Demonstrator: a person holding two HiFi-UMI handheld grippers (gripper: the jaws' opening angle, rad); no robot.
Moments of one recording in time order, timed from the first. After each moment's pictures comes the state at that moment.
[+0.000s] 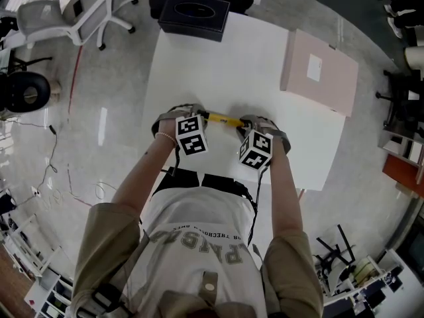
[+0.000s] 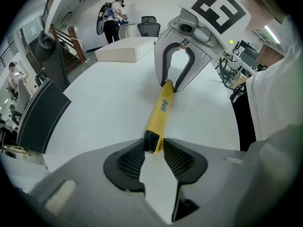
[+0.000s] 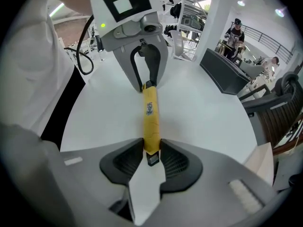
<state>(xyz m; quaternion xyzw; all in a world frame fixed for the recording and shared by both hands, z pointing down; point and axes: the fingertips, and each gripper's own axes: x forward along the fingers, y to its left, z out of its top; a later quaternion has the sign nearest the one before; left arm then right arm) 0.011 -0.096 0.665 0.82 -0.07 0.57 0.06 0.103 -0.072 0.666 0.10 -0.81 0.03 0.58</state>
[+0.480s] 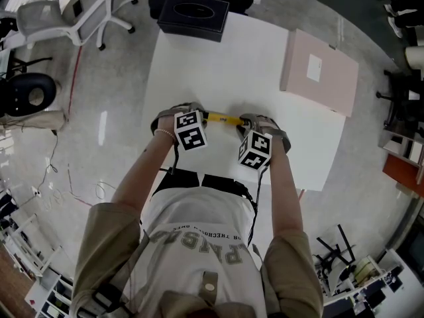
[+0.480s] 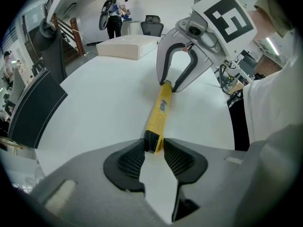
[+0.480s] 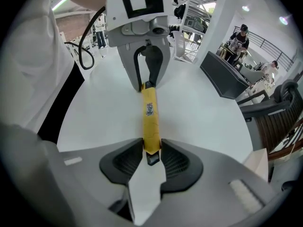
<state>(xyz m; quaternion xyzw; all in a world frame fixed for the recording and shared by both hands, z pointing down) 0.010 -0.096 0.667 0.82 -0.05 0.57 0.10 0.103 -0.079 0.666 0.10 -0.80 0.00 0.59</state>
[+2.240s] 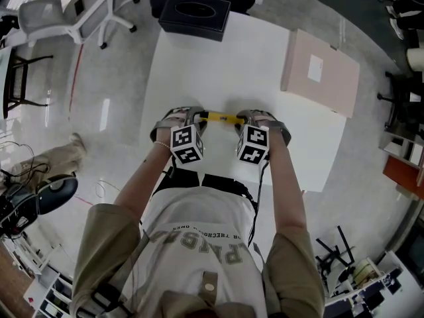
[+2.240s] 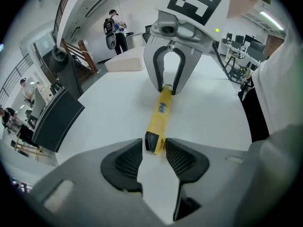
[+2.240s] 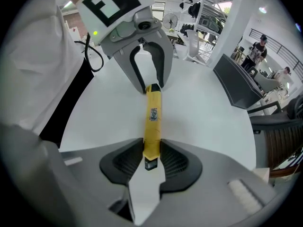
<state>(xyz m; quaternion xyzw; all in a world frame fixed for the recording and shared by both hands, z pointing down) 0.010 -0.100 0.657 0.83 -0.14 0.53 0.01 0.093 -0.078 0.665 0.02 -0.80 -0.02 0.60</state>
